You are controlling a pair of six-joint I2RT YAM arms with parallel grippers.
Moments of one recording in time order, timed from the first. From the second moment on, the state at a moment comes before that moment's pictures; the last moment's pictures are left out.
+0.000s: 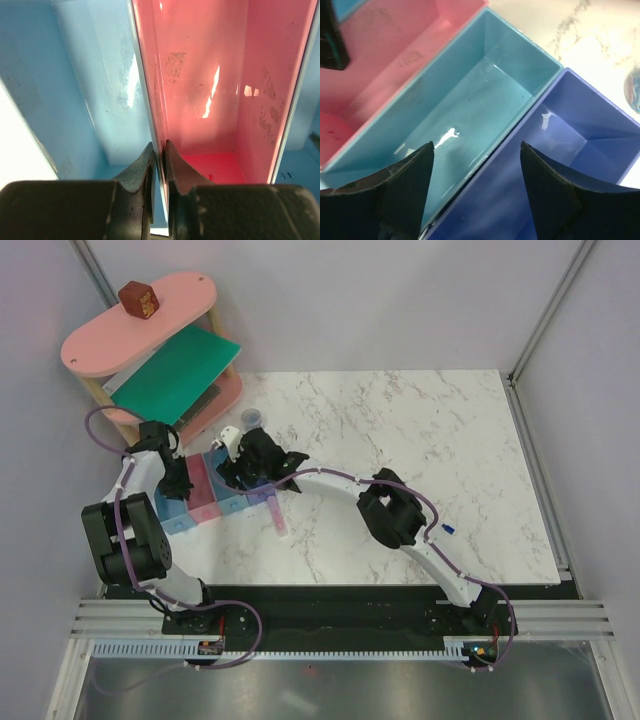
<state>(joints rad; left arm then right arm) 0.27 1.58 1.06 -0.70 -0.03 0.01 0.97 2.52 2.12 -0.08 -0.13 -0.08</state>
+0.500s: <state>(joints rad) 0.26 1.55 1.04 -0.70 0.02 0.01 0.97 2.52 2.12 -0.11 -0.04 0.00</state>
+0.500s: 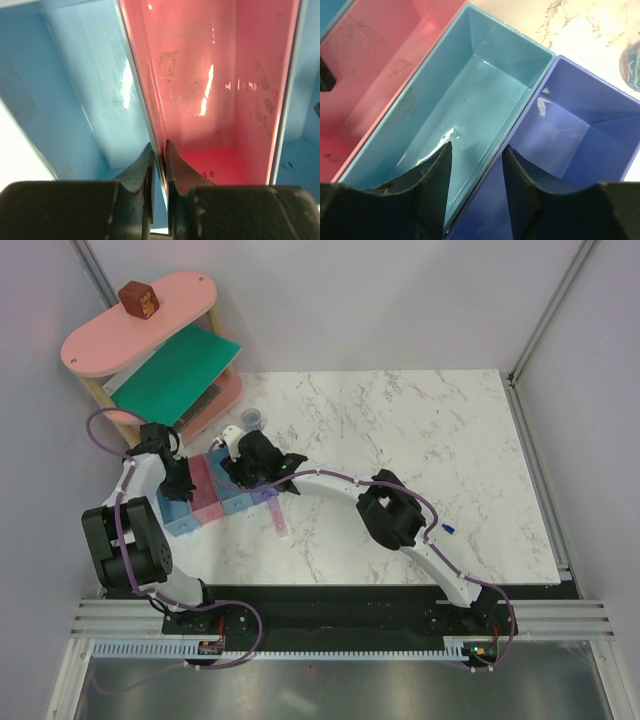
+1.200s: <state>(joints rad) 0.24 1.44 1.03 -0.73 0.12 0.03 0.99 2.49 2.12 -0.16 0.10 -0.02</state>
